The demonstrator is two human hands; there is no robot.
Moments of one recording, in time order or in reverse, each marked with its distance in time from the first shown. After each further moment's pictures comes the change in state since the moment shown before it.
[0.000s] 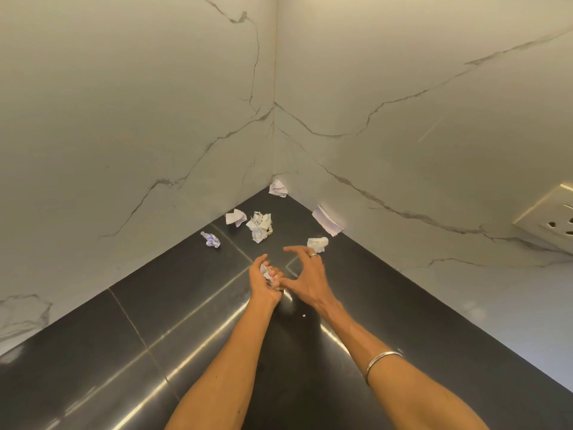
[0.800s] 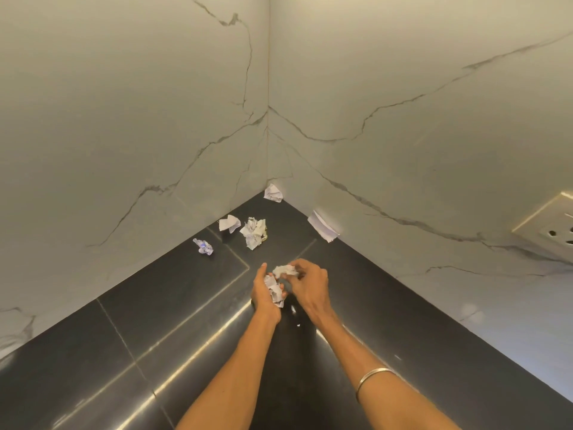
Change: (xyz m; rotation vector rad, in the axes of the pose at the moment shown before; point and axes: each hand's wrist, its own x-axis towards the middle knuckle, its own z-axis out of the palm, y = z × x) left_hand 0.014 -0.026 -0.002 0.179 0.134 0.074; right_hand 0.006 -0.001 -0.003 0.092 0.106 0.175
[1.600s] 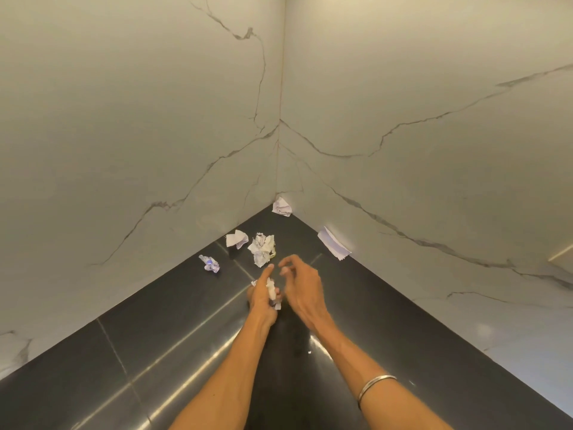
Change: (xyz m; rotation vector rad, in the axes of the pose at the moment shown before) left_hand 0.034 0.042 0.008 0.141 0.027 0.110; right_hand 0.036 -0.037 0.025 -0.043 0.024 -0.109
